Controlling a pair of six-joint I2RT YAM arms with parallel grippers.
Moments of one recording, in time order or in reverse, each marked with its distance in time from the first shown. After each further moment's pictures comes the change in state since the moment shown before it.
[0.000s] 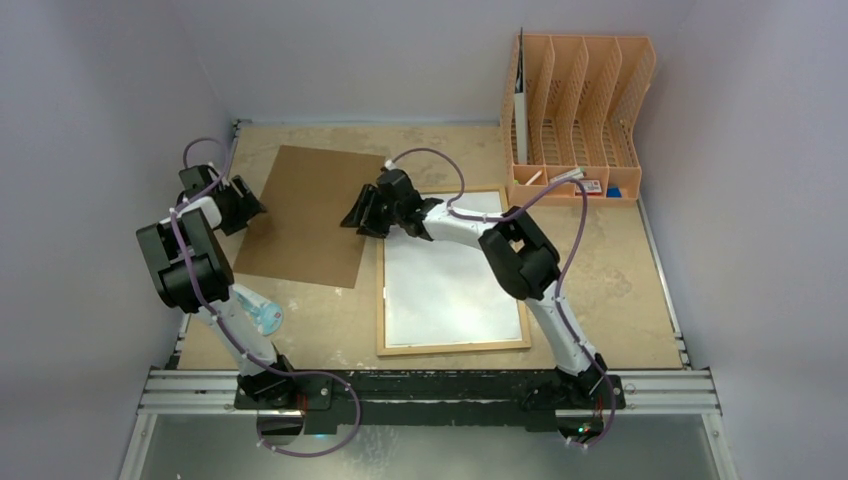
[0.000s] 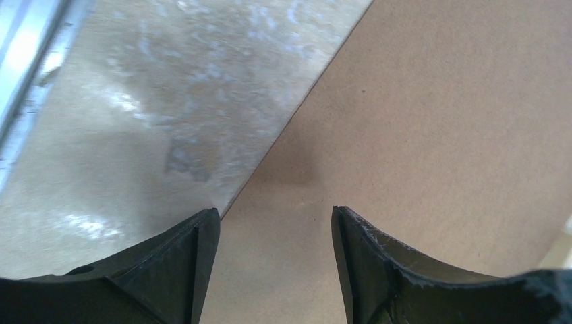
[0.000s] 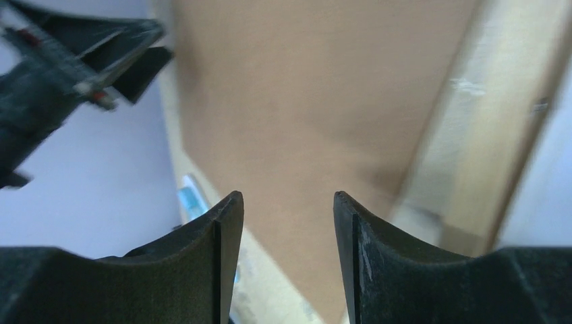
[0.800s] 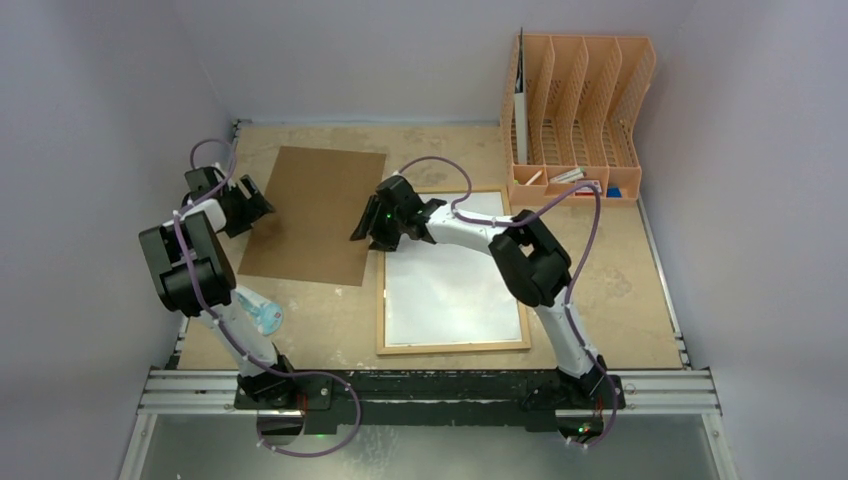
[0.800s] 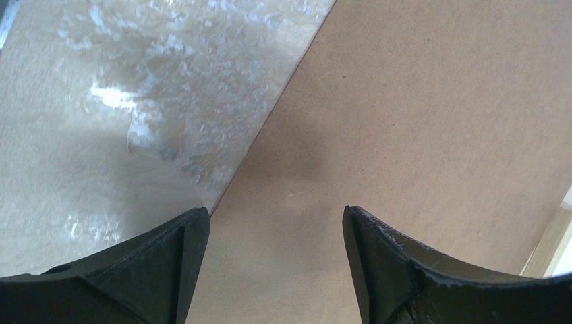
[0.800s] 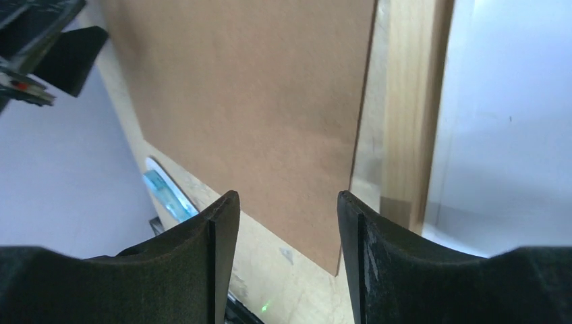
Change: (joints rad) left arm -0.021 -0.028 -0.032 0.019 0.034 0.003; right arm 0.024 -0.127 -0.085 -0.163 0.057 0.048
